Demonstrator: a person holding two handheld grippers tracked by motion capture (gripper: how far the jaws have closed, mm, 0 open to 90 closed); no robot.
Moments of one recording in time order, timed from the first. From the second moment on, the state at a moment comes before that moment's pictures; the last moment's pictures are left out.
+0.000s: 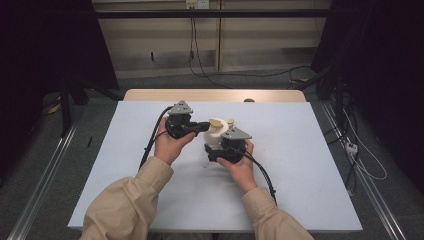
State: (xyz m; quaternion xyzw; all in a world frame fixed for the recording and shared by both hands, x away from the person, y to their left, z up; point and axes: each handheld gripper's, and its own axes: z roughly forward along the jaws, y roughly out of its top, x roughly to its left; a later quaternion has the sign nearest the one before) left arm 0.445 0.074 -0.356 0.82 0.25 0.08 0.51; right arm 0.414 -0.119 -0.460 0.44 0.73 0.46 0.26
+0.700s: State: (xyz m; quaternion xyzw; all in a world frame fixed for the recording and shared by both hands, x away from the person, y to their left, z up) left arm 0.450 0.065 -0.353 0.82 0.26 0.08 0.50; right arm 0.414 -0.119 -0.460 0.44 0.73 0.46 0.26
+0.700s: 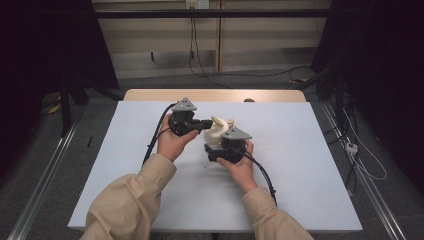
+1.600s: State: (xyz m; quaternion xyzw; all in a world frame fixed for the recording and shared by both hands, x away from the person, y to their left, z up) left arm 0.453 0.058 -0.348 0.82 0.25 0.08 0.50; right arm 0.414 -0.118 -0.460 0.44 0.73 0.46 0.26
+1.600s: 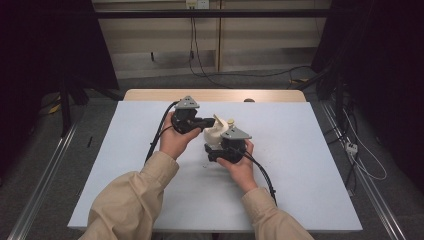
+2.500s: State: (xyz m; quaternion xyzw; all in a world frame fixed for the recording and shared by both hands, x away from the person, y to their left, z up) left arm 0.456 0.049 -0.348 0.82 0.25 0.08 0.50; right arm 0.414 -0.118 -0.460 0.44 0.73 0.46 0.26
